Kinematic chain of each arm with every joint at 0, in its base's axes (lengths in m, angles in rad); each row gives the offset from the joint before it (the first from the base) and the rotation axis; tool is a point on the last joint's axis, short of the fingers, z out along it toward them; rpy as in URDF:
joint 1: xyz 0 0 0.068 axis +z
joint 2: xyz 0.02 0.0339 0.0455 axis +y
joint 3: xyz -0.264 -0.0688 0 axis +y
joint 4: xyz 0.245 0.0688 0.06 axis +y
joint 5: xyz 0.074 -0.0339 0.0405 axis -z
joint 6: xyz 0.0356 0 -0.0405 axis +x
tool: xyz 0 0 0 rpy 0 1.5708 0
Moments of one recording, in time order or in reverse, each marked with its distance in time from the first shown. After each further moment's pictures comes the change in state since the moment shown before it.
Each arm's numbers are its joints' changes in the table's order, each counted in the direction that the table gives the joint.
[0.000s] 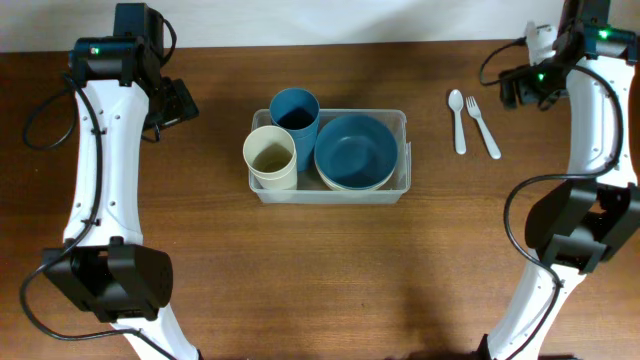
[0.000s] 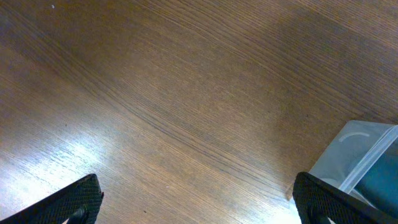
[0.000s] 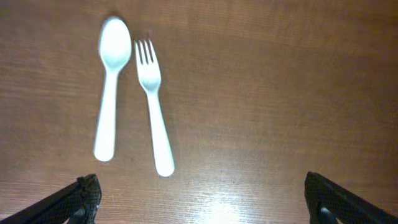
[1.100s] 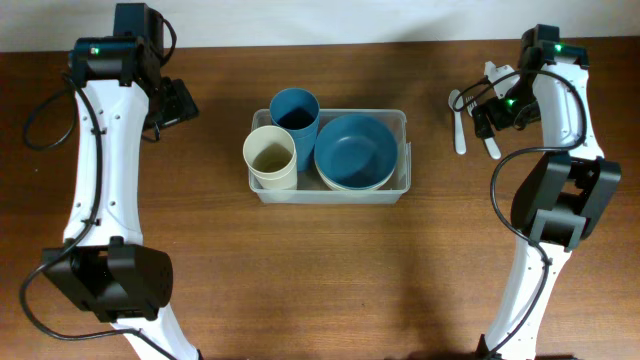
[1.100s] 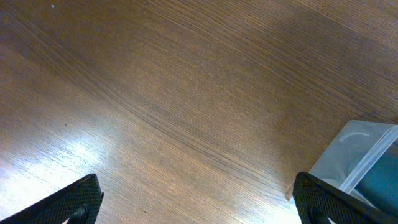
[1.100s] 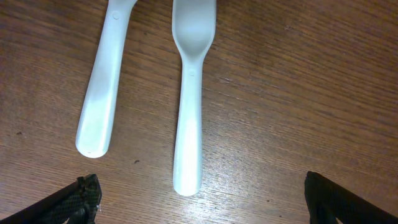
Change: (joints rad) left arm 0.000 0.000 0.000 0.000 0.000 0.000; right arm 0.026 0.192 0.001 0.042 -0.023 -0.158
